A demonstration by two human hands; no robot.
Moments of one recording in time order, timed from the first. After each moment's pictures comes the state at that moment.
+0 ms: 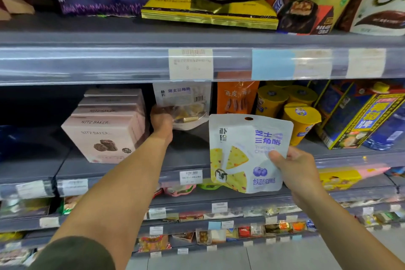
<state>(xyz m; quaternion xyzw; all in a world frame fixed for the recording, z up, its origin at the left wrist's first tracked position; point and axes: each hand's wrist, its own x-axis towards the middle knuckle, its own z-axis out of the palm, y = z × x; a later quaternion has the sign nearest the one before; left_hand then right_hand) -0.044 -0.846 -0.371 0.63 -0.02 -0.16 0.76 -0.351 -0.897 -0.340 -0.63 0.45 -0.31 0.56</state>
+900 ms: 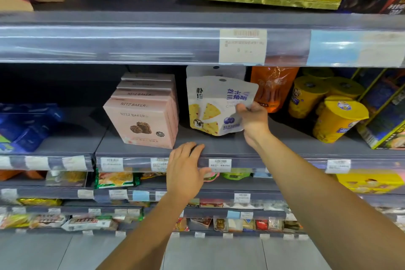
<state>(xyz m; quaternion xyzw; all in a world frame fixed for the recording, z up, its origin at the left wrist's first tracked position) -0.121 -0.705 -0.450 0.88 -0.43 0.07 0.19 -0.164 -0.908 -0.377 -0.54 0.38 -0.33 0.68</state>
